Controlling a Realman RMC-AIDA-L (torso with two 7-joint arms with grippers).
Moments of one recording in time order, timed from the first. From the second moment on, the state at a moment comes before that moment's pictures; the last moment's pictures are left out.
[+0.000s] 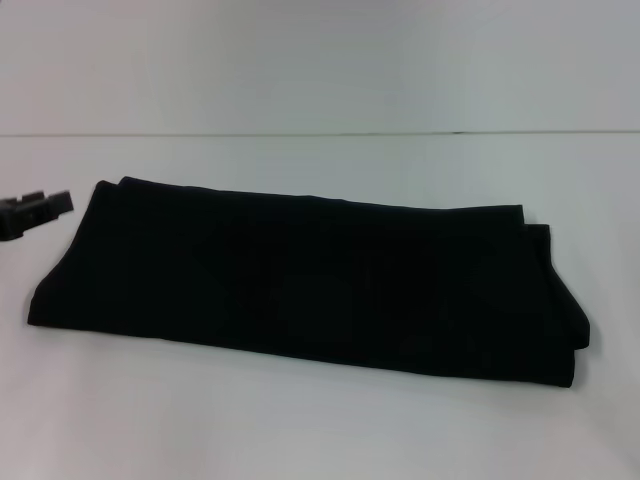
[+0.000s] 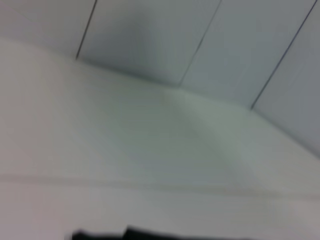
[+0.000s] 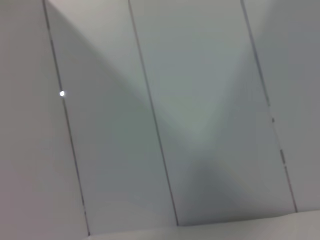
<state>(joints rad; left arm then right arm) -0.43 -1.99 0.48 0.79 2.01 1.33 -1.83 0.37 2.07 -0.37 -0.35 -1.44 -1.44 0.89</state>
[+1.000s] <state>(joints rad) -0.59 -1.88 0.55 0.85 2.55 1.48 -2.19 0.42 2.07 -0.44 -0.35 -1.44 -1.42 0.92</state>
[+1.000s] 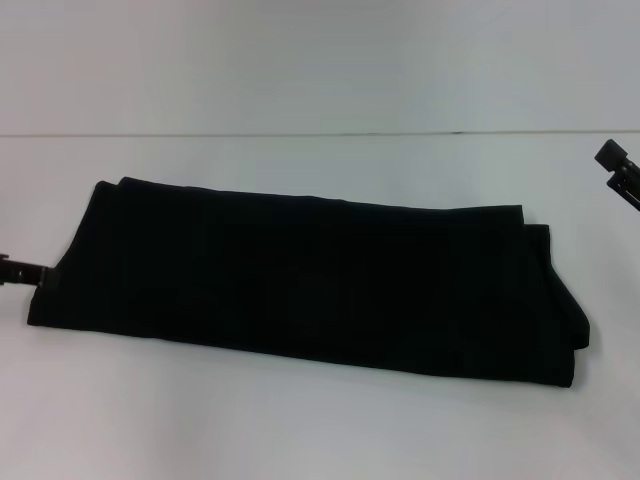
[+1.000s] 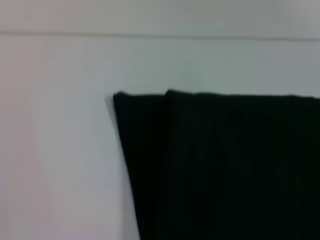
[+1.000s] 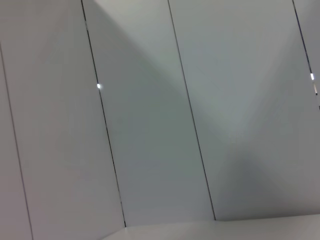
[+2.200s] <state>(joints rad) -0.66 -1.87 0.62 0.72 2.66 1.29 -2.19 0.43 2.08 -0.50 -0.35 -1.44 -1.42 0.92</state>
